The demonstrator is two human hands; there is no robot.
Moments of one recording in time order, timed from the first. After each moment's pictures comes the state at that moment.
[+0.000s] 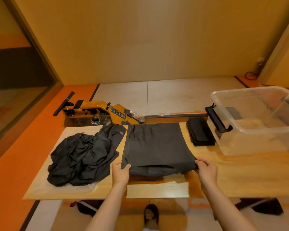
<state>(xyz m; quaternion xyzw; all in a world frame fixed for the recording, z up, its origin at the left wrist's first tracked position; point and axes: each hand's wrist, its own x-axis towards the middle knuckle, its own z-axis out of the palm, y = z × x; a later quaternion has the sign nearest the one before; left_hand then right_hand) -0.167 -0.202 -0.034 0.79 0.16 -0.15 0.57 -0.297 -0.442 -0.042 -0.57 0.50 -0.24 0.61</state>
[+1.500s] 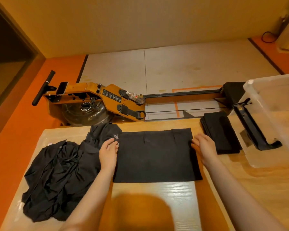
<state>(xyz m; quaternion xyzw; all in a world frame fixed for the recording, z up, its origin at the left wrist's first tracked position) 0.001 -0.236 -0.062 0.76 0.15 -0.14 0.61 -0.137 -0.511 -0.055 -0.50 0.51 -0.12 0.69</state>
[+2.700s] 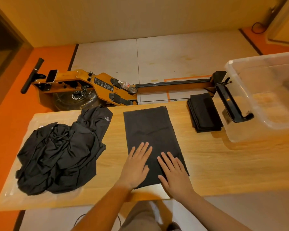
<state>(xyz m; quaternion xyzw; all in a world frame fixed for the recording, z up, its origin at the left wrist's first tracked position) -0.131 -0.257 -0.113 0.88 -0.45 -0.14 0.05 -0.270 -0.398 -0.134 -0.99 0.10 0.03 0.10</state>
